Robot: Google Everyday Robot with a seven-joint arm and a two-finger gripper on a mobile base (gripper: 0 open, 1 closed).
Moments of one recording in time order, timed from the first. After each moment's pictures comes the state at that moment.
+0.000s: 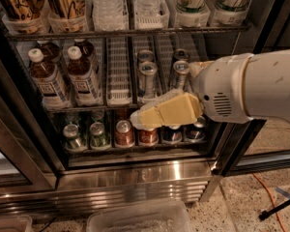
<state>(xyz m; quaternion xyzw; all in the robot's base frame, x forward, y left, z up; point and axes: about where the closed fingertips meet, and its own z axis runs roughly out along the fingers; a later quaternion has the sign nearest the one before) 0.427 -0.040 0.977 -0.37 0.78 0.22 0.45</state>
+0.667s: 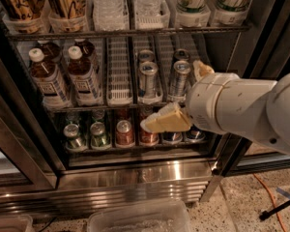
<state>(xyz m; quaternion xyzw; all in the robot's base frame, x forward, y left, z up) 0.468 -0.061 0.933 -0.41 0.75 0.05 0.51</state>
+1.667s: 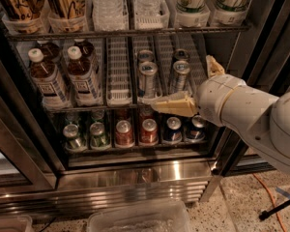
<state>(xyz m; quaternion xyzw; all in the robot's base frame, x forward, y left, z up) 0.530 -0.096 0.924 -0.33 0.71 0.07 0.62</state>
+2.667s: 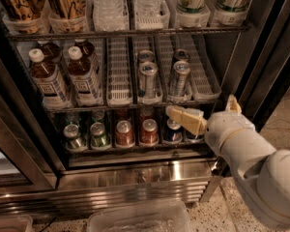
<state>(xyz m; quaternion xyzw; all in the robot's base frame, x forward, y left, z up) 0.523 -0.151 0.865 -0.09 0.75 0.11 0.64</state>
